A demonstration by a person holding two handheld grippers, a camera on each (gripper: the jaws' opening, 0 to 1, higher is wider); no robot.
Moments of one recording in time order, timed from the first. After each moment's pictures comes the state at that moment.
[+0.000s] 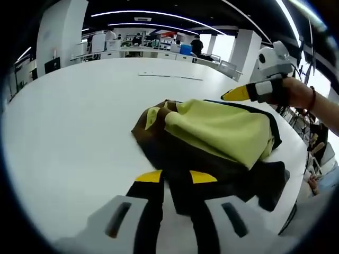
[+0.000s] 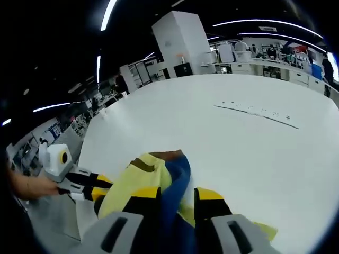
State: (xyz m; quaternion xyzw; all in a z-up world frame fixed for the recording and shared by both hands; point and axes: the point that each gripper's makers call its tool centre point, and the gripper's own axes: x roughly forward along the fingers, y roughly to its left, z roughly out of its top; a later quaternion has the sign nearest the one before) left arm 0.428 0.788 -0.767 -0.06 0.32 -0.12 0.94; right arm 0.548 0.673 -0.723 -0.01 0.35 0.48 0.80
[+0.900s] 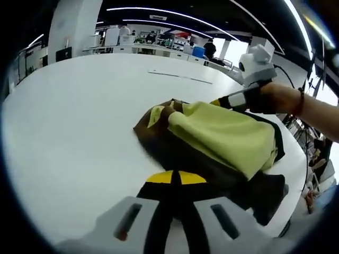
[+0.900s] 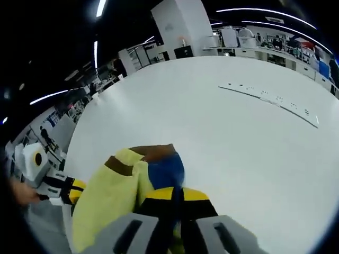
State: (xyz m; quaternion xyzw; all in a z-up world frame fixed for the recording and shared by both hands) left arm 0.431 0.780 -0.770 -0.10 0.33 -0.08 0.94; right arm 0.566 0.706 -0.772 -0.07 0.40 0.48 0.78
